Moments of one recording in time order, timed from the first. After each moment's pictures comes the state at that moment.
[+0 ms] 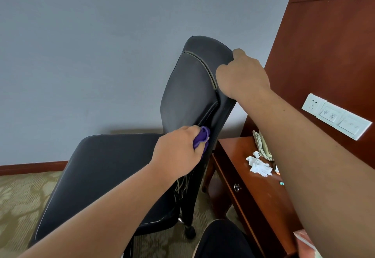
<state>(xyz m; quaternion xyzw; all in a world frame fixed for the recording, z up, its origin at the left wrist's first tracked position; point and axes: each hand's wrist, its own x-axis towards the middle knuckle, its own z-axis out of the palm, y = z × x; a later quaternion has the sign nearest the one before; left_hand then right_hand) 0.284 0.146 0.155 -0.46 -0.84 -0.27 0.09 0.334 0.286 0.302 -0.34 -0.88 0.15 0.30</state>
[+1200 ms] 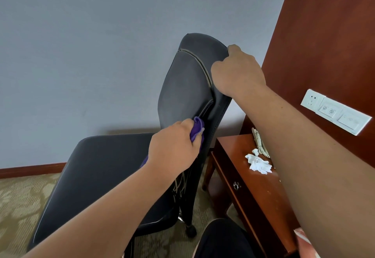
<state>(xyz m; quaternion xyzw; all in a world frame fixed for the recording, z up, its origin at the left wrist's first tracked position) 0.288 0.156 0.160 -0.40 -0.87 -0.25 0.15 0.333 0.292 0.301 -0.32 -0.88 0.17 0.31</state>
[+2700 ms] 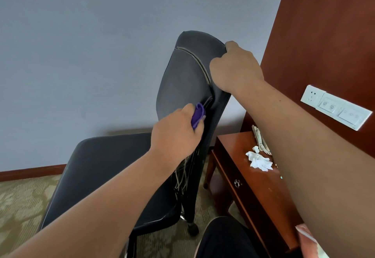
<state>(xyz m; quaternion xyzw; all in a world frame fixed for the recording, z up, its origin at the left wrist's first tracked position) 0.283 0.169 0.178 -0.40 -0.86 -0.29 0.17 0.331 0.300 0.301 -0.32 -0.88 0.18 0.31</state>
